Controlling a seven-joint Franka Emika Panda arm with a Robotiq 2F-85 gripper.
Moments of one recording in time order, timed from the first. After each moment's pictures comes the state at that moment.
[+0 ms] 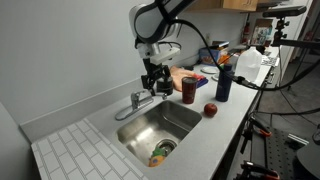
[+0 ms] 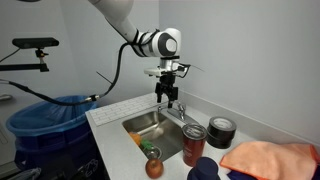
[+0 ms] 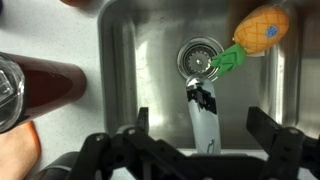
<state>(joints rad) 0.14 0.45 -0.03 -1.72 -0.03 1.95 0.32</state>
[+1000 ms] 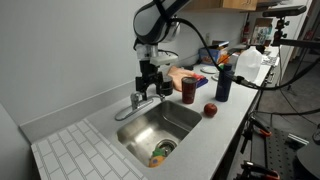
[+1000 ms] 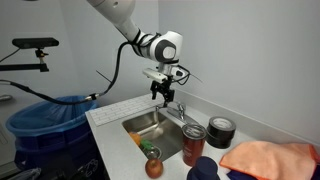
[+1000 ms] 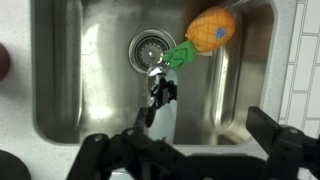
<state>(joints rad) 0.07 0.45 0.05 -1.76 0.16 2.08 0.09</state>
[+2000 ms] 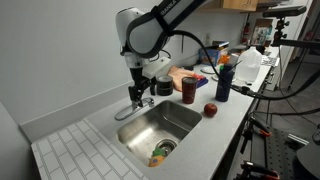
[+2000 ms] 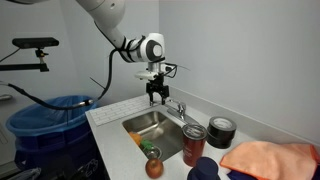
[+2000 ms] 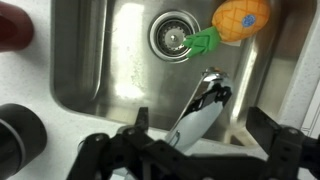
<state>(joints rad) 0.19 0.47 0.04 -1.75 -0.12 2.14 0.28</state>
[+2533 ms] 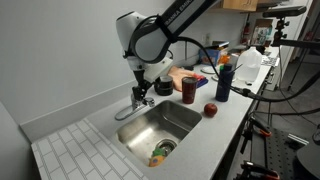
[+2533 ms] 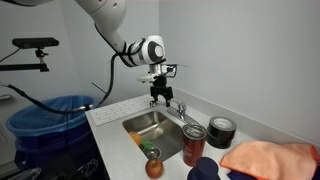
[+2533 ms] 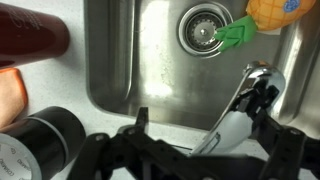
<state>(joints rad) 0.22 0.48 0.00 -1.76 -0.25 2.14 0.43</state>
